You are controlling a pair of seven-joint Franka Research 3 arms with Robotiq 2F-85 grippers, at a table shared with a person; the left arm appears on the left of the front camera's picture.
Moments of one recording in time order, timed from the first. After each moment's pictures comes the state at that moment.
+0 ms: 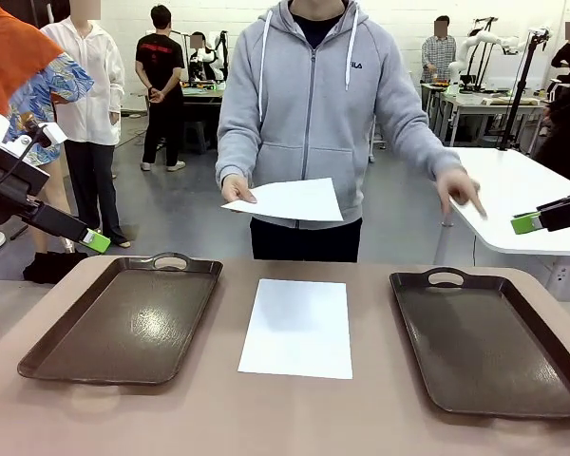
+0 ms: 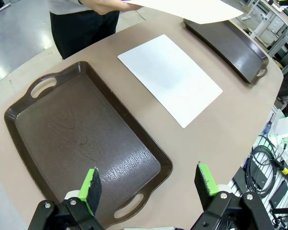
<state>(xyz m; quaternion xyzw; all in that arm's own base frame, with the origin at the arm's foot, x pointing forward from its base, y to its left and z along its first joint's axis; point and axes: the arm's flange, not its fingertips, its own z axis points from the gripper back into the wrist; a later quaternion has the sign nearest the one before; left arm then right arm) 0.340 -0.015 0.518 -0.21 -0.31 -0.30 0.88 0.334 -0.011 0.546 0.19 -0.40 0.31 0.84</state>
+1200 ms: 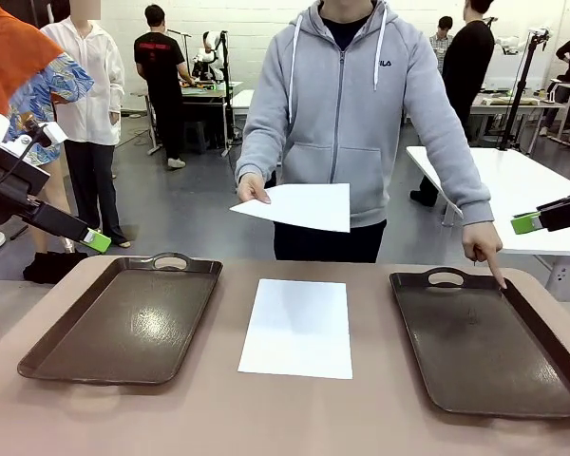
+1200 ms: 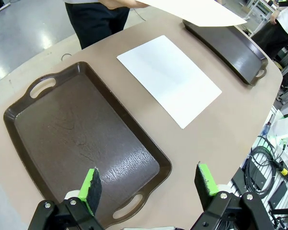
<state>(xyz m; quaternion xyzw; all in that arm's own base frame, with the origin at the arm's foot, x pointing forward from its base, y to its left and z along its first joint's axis) 0.340 -0.015 0.519 -0.21 -0.31 -0.30 0.88 0.334 -0.011 0.546 0.19 -0.40 0.31 0.84</state>
